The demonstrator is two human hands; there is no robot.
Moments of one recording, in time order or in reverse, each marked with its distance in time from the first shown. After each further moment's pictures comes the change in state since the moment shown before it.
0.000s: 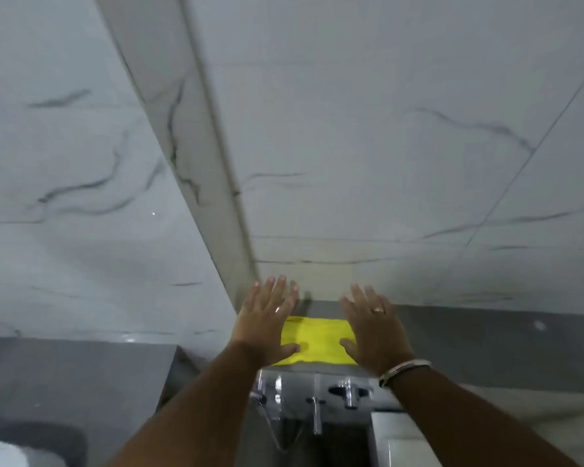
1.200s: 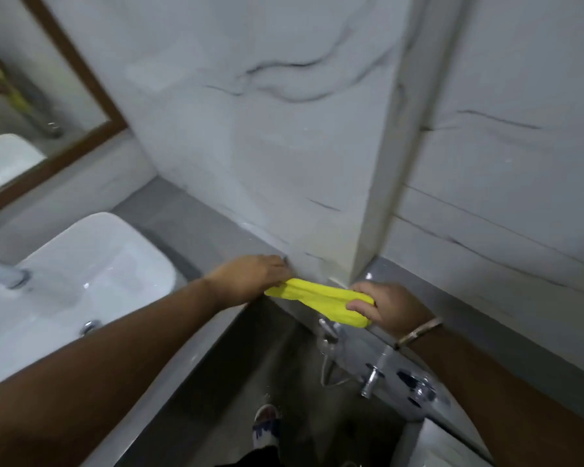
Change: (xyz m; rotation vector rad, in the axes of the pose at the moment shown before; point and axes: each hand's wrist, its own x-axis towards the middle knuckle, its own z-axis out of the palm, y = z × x) left_hand -0.178 -0.127 -0.022 -0.213 -0.069 -0.054; right_hand 0.064 -0.136 -0.023 0.644 -0.177 -0.681
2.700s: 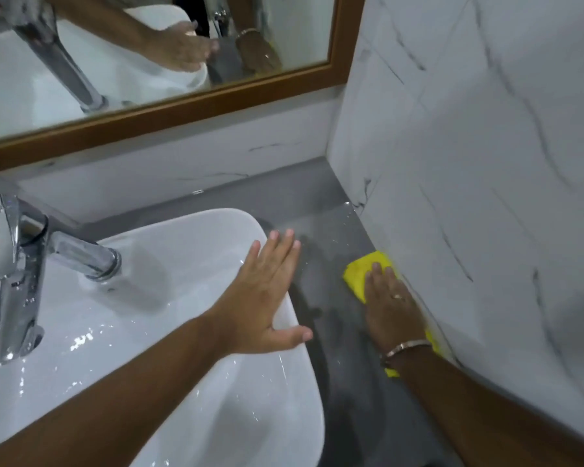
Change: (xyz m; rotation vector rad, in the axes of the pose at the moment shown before) left_hand -0.173 -0.275 0.087 -0.239 0.280 -0.828; right_hand 0.421 -0.093 0.258 -0.648 -0.083 -0.401
